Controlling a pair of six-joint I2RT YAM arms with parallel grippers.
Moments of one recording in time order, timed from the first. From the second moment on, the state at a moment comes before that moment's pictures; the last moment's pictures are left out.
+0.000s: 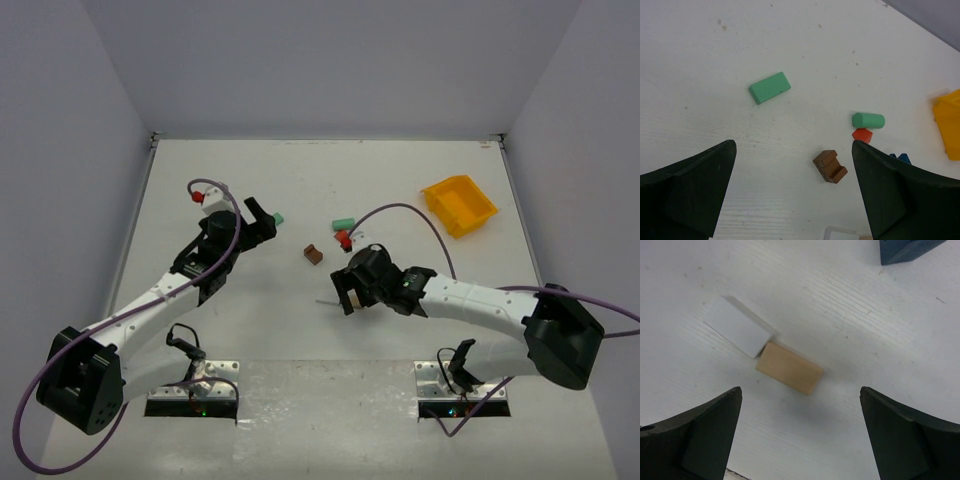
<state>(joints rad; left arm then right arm) -0.42 1.06 0.58 0.04 -0.32 -0.69 0.93 1.30 0.64 -0.27 0.23 0.38</state>
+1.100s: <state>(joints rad) -0.42 1.07 0.57 0.04 -0.35 -0.69 0.94 1.48 0.60 -0.17 0.24 0.30</state>
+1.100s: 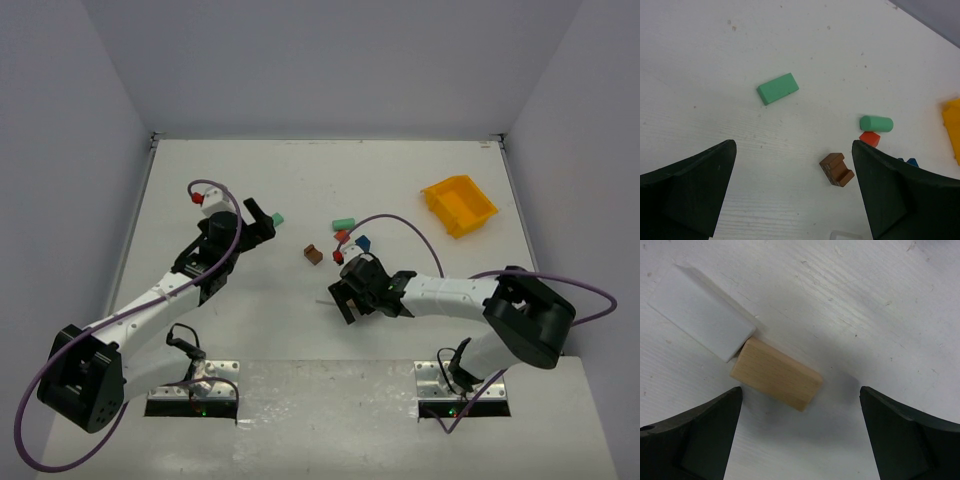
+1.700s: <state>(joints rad) -0.42 1.07 0.57 0.04 -0.37 -0.69 0.94 1.51 0.63 -0.20 0.27 0.35</state>
